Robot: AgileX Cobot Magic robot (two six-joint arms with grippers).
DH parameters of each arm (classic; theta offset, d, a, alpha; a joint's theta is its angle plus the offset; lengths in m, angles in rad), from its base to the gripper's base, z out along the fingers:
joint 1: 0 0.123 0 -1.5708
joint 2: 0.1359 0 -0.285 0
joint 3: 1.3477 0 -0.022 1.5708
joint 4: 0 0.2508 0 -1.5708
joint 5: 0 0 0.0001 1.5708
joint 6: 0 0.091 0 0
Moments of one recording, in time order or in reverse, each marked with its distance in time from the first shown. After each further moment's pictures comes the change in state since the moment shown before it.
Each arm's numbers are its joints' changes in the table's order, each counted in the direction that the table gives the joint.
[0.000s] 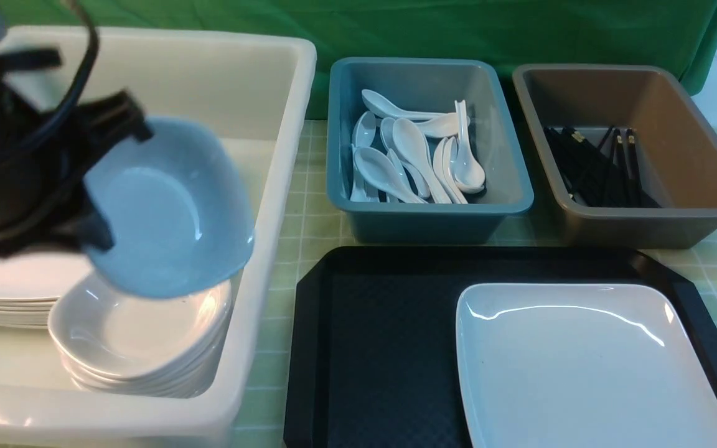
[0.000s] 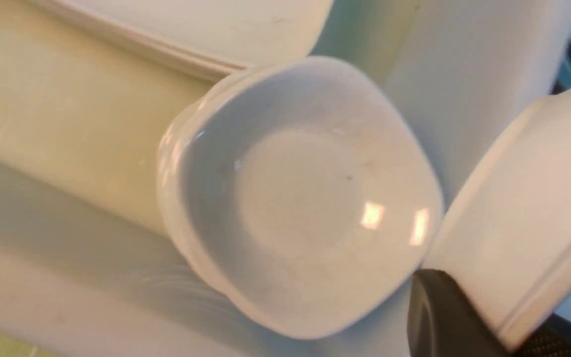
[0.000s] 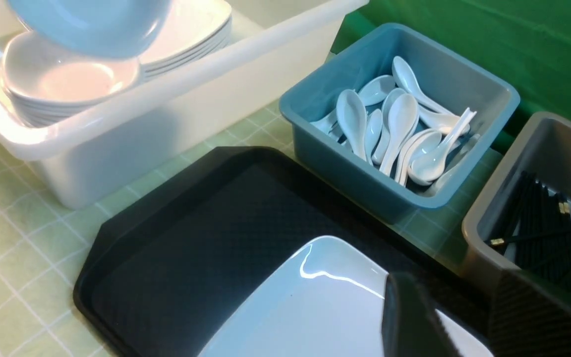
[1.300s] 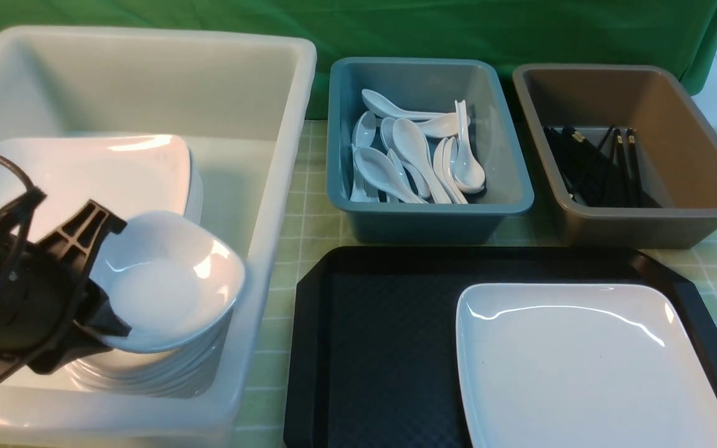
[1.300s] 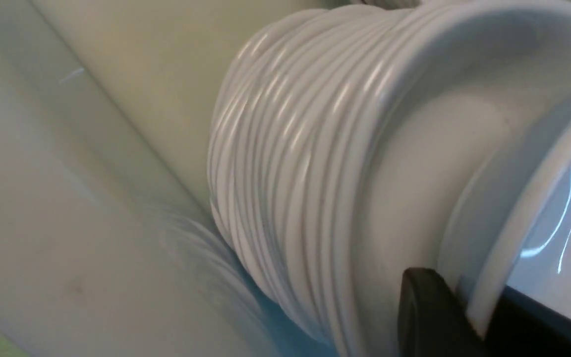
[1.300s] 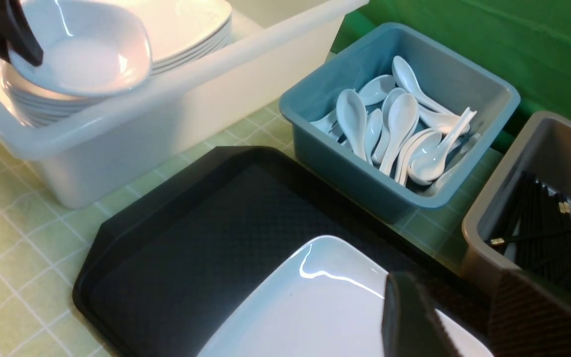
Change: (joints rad) right arm 0.000 0.000 0.000 0.000 0.000 0.000; left arm 0.103 -0.062 0.365 -0.108 -0.317 -0.256
